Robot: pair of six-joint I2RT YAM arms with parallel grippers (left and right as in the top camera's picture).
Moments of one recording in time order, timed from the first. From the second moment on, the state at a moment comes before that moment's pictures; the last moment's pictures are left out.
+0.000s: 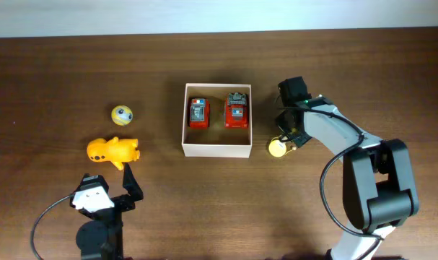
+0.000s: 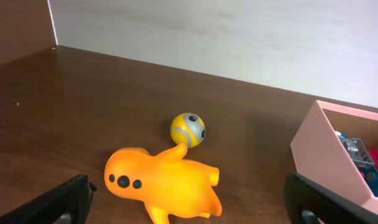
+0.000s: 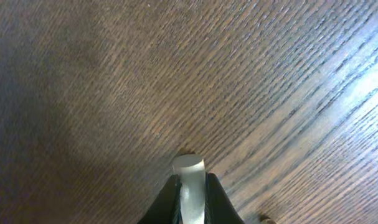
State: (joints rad) left arm 0.10 0.01 0.07 -0.21 -0.07 -0.16; right arm 0.21 1.93 1.22 -0.63 0.15 1.11
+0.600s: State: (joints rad) left arm 0.10 0.01 0.07 -0.21 -0.07 -0.16; right arm 0.21 1.93 1.22 -0.63 0.15 1.08
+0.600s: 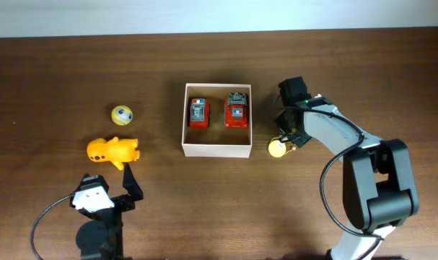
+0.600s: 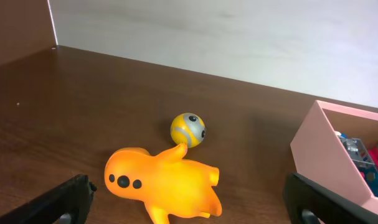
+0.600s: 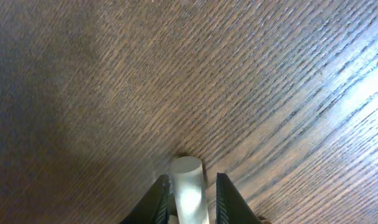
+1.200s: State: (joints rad) left arm 0.10 0.01 0.07 -0.21 -0.07 -0.16; right arm 0.22 1.94 1.22 -0.63 0.14 1.08
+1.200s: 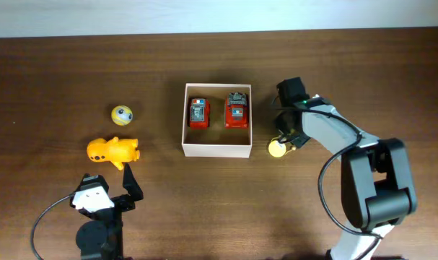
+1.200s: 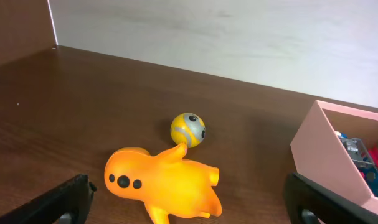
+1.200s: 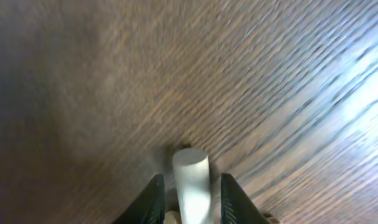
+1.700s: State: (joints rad) left arm 0.10 0.01 0.07 -0.21 -0.07 -0.16; right arm 0.24 1.96 1.23 -0.62 0.13 1.07
